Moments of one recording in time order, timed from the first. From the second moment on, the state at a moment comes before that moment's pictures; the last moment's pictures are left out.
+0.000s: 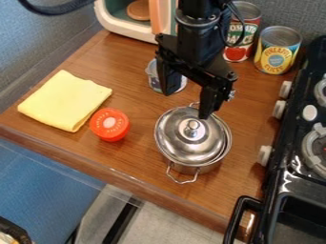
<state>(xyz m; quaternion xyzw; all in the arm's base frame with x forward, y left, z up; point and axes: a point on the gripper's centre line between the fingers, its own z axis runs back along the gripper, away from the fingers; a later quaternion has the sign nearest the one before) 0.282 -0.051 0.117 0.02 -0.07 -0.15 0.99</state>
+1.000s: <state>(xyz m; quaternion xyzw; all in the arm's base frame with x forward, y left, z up) 0.357 -0.045 0.043 0.02 -0.12 0.07 0.99</state>
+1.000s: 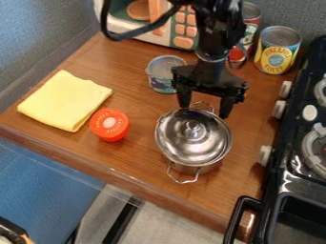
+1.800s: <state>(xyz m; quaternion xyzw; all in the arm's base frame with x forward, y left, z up) 0.386 -0.025 0.041 0.03 -0.23 0.10 0.97</state>
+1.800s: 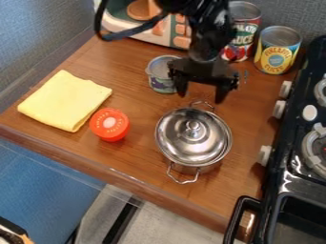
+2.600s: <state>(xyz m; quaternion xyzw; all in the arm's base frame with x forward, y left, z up) 0.388 0.057 0.045 0.04 -0.22 0.14 0.97</state>
